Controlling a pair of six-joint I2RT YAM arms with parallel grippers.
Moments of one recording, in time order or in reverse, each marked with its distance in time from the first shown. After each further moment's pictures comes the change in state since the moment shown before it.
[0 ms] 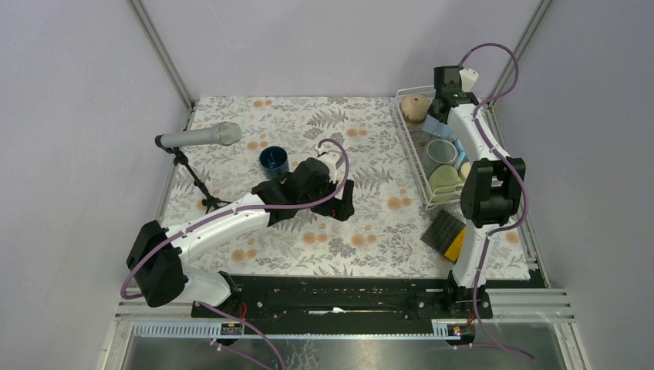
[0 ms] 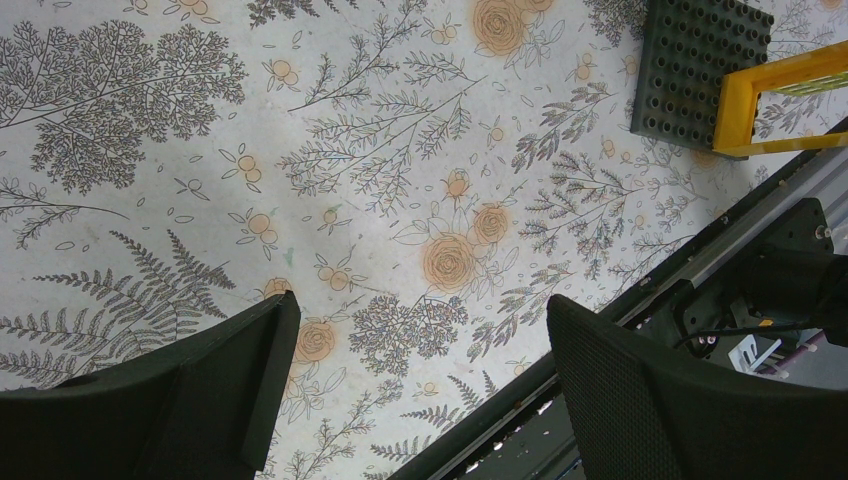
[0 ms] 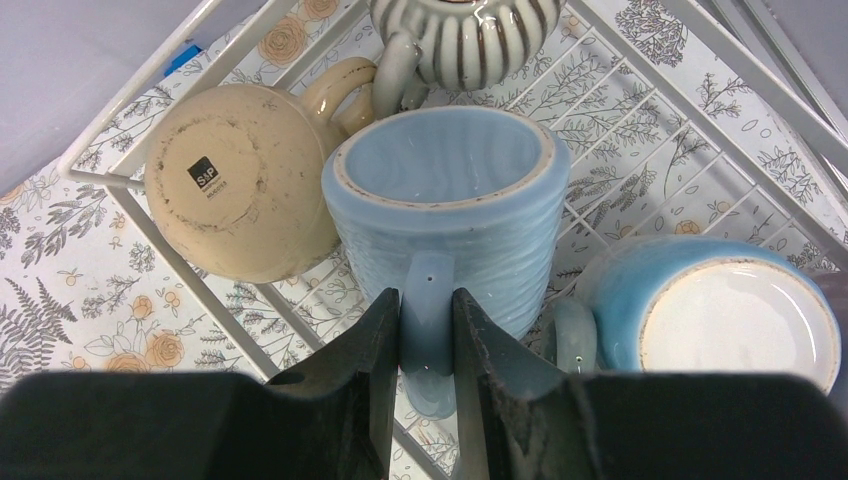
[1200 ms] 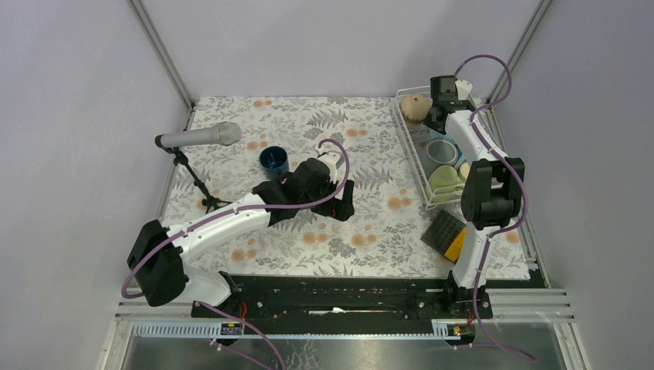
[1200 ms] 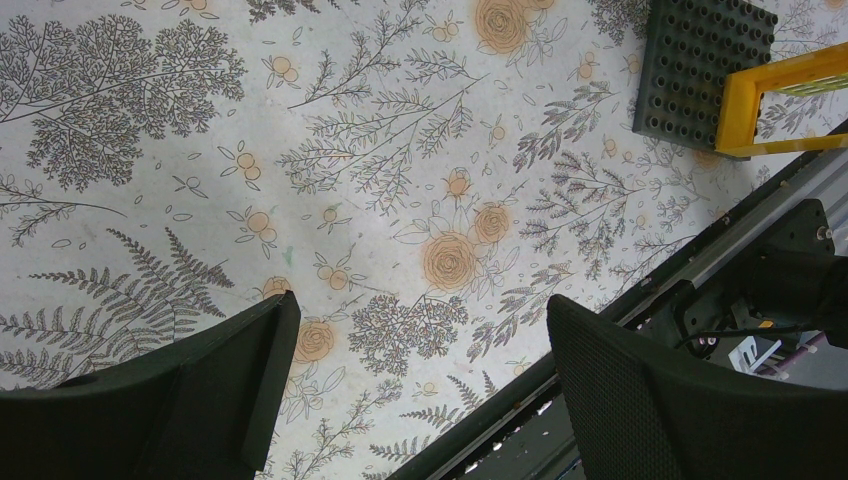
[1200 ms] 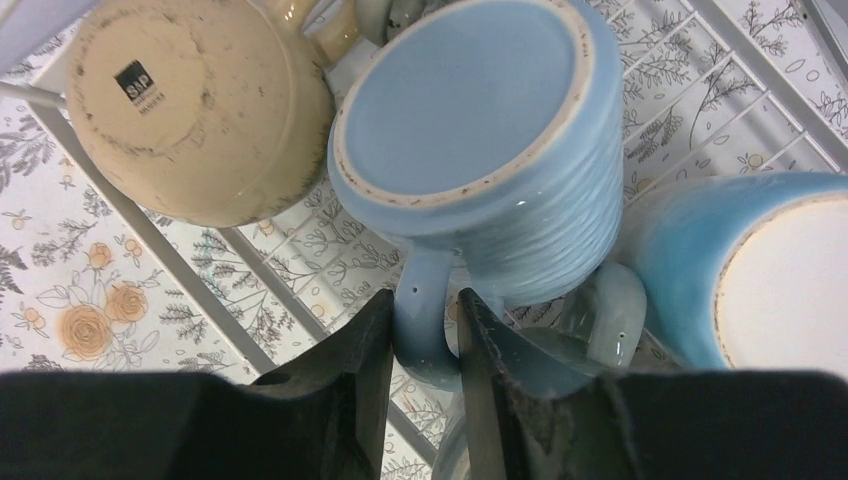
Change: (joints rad) left arm 0.000 0.005 -0.001 0.000 0.000 -0.004; right arm 0.003 -0.027 -0.108 0.019 -0.046 0.004
